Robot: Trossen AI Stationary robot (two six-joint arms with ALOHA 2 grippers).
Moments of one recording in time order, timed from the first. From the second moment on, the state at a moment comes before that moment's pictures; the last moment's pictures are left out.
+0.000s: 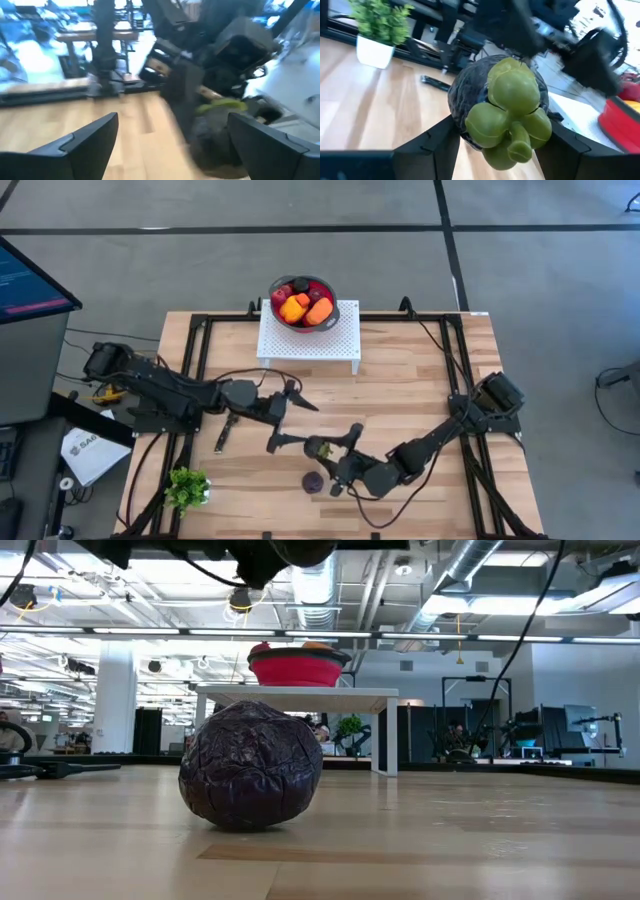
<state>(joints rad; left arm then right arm) -0.21 1.33 0.68 0.54 0.02 0.02 0.60 1.88 1.11 0.49 1.00 -0.21</state>
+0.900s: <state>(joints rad) -0.39 1.34 0.68 0.38 -0.45 0.22 0.45 1.88 1.11 0.32 0.80 0.12</state>
